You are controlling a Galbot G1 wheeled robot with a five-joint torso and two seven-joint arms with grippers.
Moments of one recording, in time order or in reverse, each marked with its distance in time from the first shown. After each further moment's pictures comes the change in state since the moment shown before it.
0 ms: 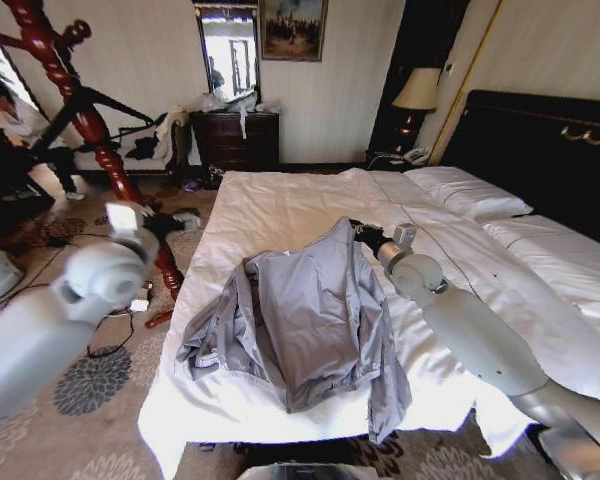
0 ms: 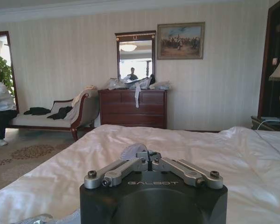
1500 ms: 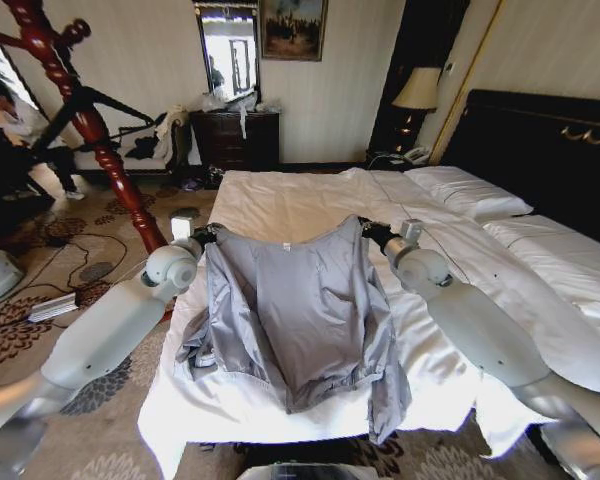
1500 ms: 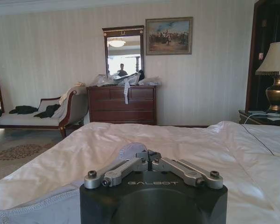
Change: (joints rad) left arm -0.114 -0.357 0.344 0.336 0.236 -0.013 0.016; right arm 0.080 0.026 -0.038 -0.128 0.011 0.005 -0.015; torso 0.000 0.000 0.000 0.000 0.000
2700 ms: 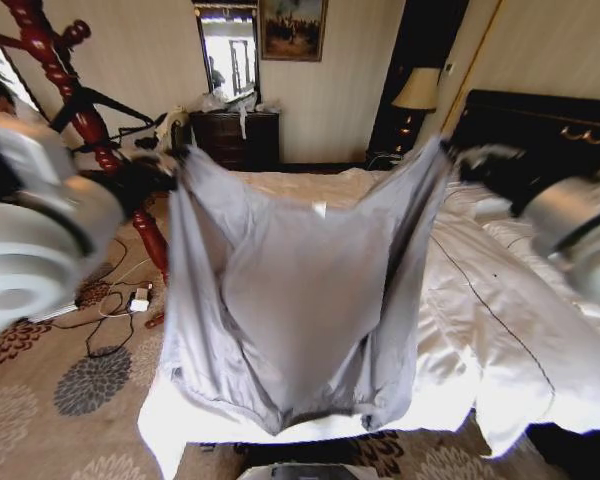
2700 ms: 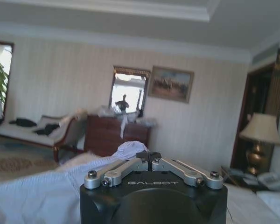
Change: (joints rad) left arm -0.075 0.392 -0.161 -0.509 -0.366 0.023 -0.023; right arm -0.612 -0.467 0.797 0.572 0.282 -0.088 0.057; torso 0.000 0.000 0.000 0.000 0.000
